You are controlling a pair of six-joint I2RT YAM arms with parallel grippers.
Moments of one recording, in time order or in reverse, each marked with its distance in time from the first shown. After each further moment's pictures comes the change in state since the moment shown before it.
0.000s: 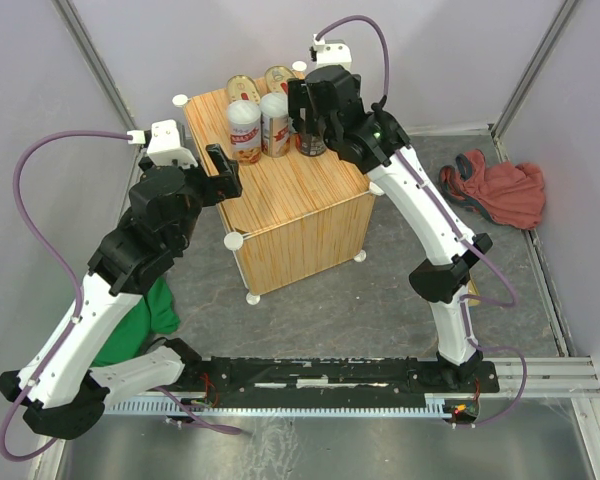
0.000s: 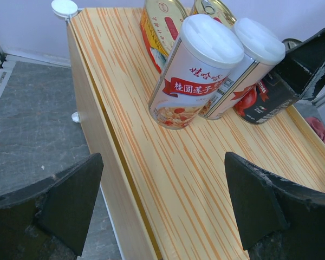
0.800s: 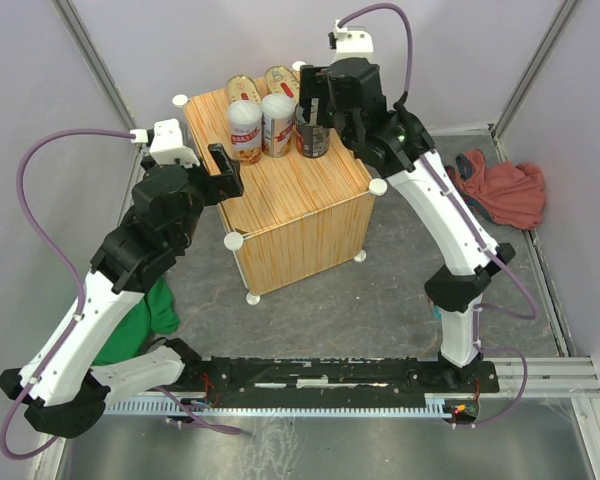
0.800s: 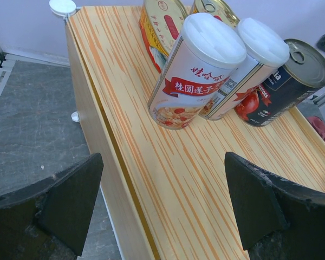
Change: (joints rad) left arm 0.000 0.007 0.000 0.003 0.000 0.000; right arm -0.001 -0.101 -0.058 0.069 -0.006 -0.006
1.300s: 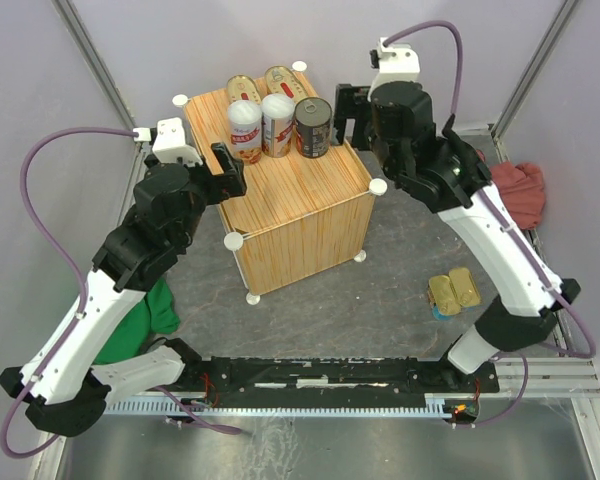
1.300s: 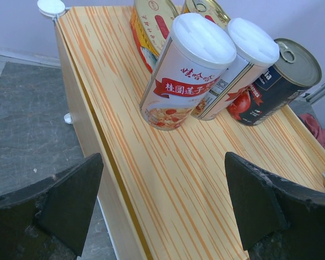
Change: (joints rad) left arm 0.000 0.012 0.000 0.013 0.026 0.000; right arm 0.032 -0.335 -0.327 0.026 0.048 -0.002
